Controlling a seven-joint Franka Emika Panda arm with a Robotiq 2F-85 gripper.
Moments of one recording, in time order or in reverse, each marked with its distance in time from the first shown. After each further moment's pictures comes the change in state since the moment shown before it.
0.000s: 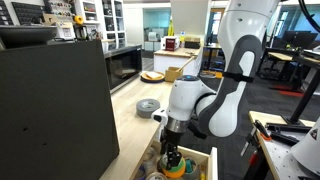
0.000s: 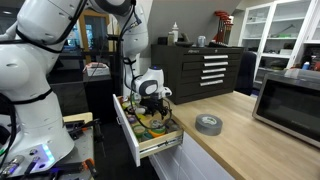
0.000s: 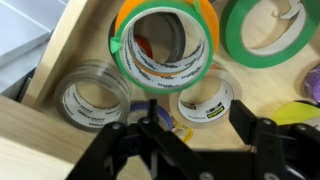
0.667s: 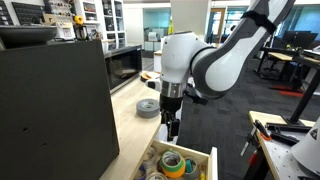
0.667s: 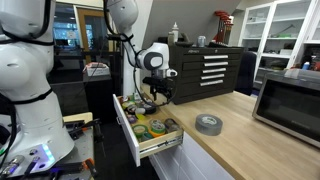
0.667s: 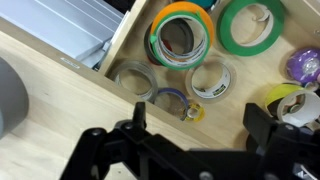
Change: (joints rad) arm 0.014 -0.318 -0.009 0.012 0.038 -0.412 0.068
